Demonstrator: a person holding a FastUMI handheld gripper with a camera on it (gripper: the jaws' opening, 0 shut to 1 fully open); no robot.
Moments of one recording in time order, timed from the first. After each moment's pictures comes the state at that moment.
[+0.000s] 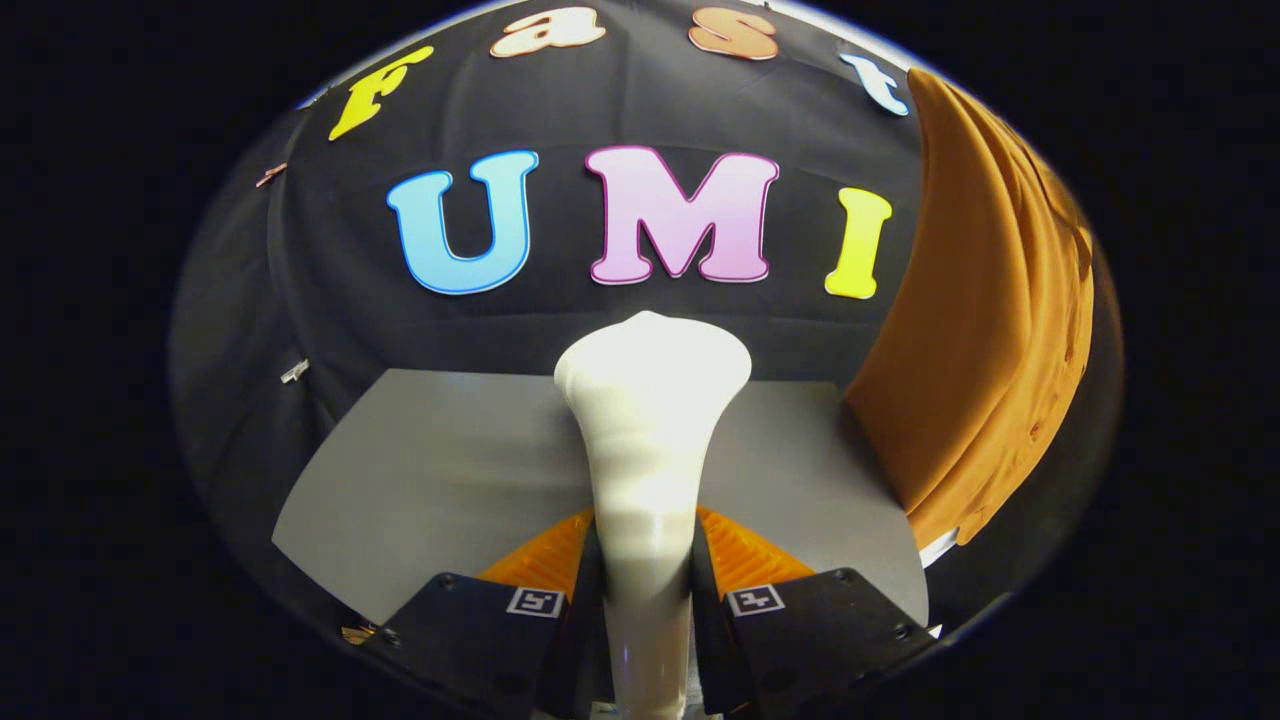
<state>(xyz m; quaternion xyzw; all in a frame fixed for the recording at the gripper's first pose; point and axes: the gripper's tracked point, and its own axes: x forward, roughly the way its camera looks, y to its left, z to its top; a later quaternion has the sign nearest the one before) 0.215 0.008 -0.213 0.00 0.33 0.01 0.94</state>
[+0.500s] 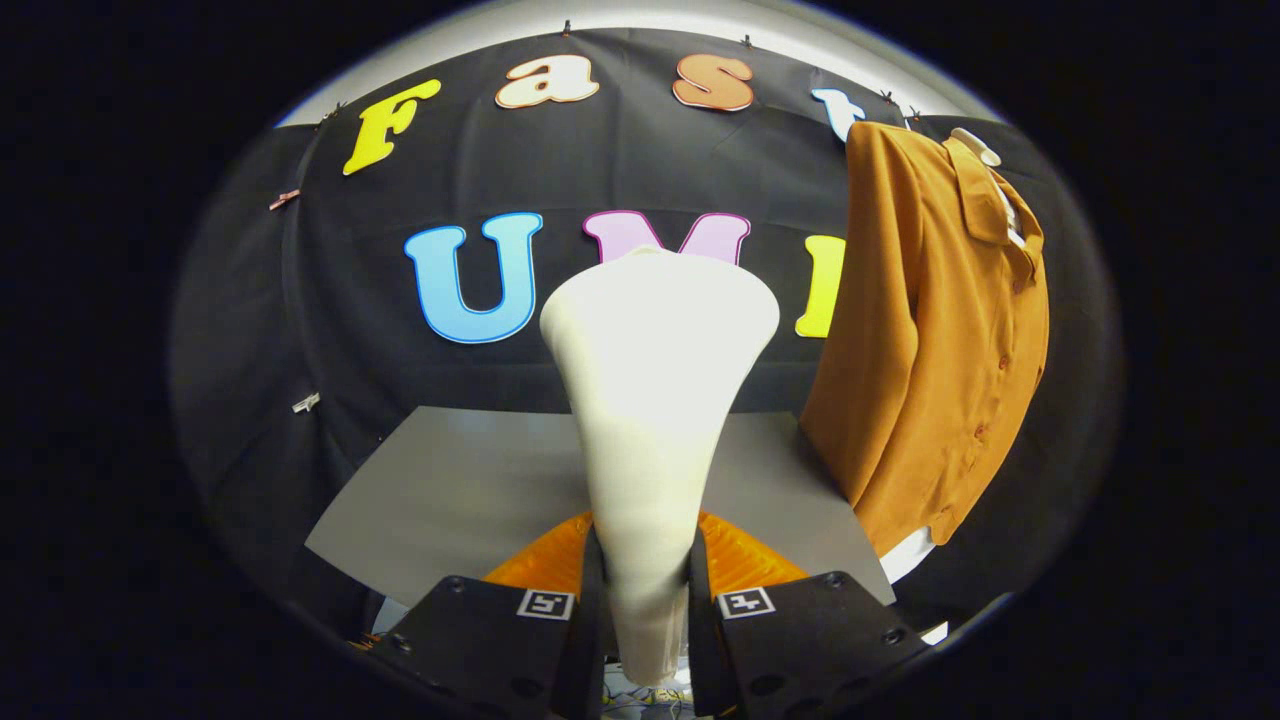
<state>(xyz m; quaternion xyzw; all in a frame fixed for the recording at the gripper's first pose) 0.153 0.012 -0.155 0.01 0.26 -0.01 0.96</state>
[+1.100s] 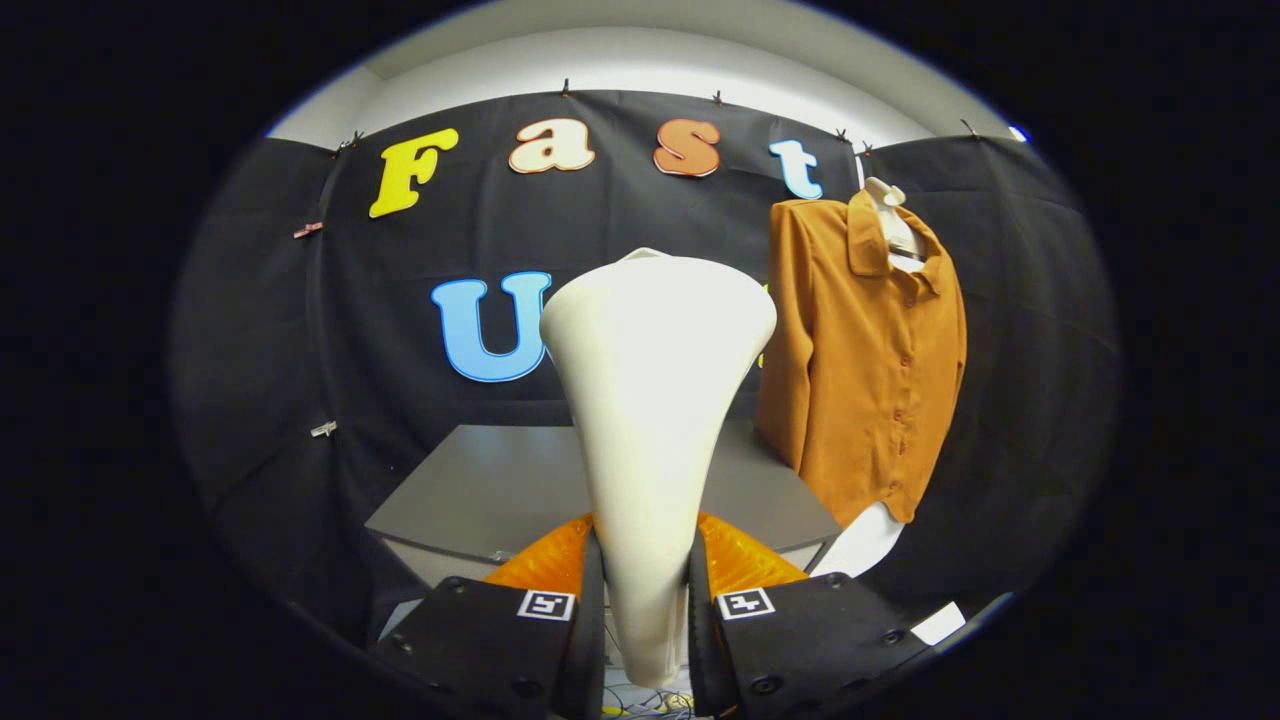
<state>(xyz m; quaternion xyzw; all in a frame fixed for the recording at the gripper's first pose) 0.016 0.019 -0.099 0.01 0.18 -0.06 0.98</state>
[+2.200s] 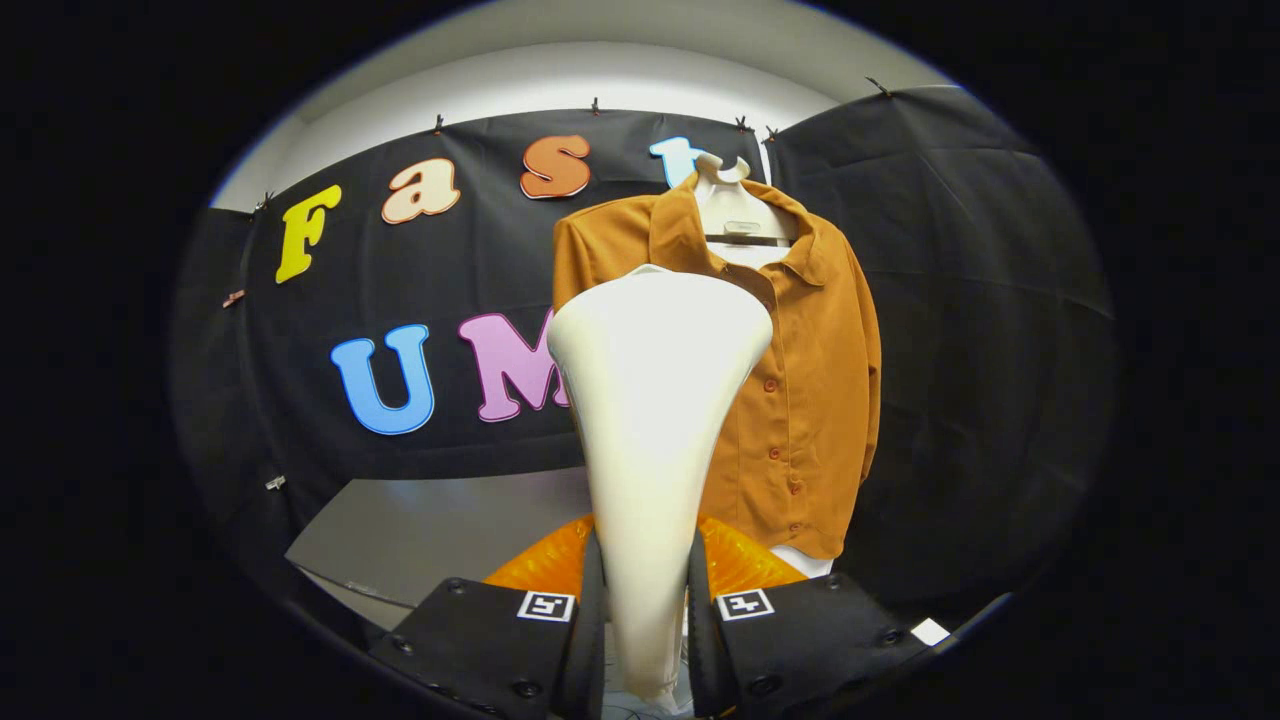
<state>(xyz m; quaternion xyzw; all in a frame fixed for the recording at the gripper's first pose) 0.090 -0.221 -0.097 0.07 0.16 -0.10 0.98</state>
